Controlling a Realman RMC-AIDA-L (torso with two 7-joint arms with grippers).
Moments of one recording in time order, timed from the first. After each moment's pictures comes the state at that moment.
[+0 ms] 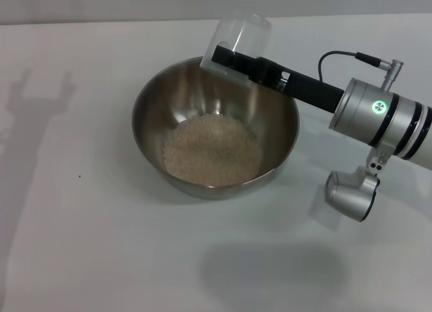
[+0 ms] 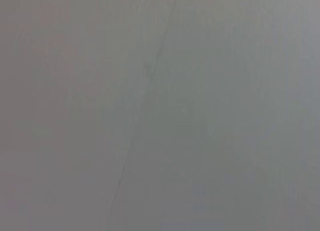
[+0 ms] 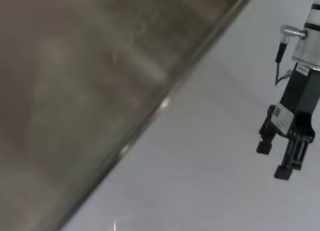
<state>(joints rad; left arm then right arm) -0.25 -2.07 -1.44 -0.53 2.87 1.31 -0.42 0.77 2.08 0.25 -0.01 -2.44 -1.41 -1.67</state>
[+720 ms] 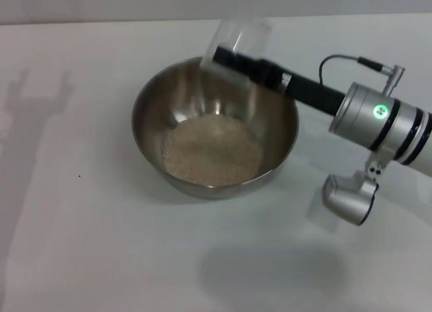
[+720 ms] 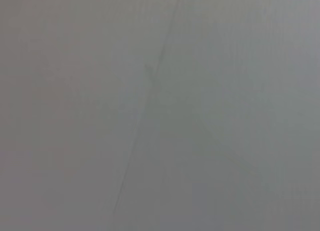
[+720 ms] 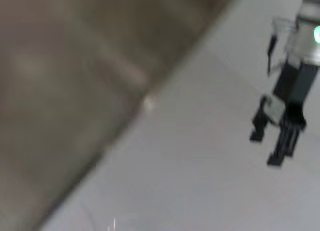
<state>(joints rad) -0.25 -2.07 -1.44 -0.52 2.87 1.31 -0.42 0.76 2.08 0.25 0.01 -2.40 -1.43 -1.68</state>
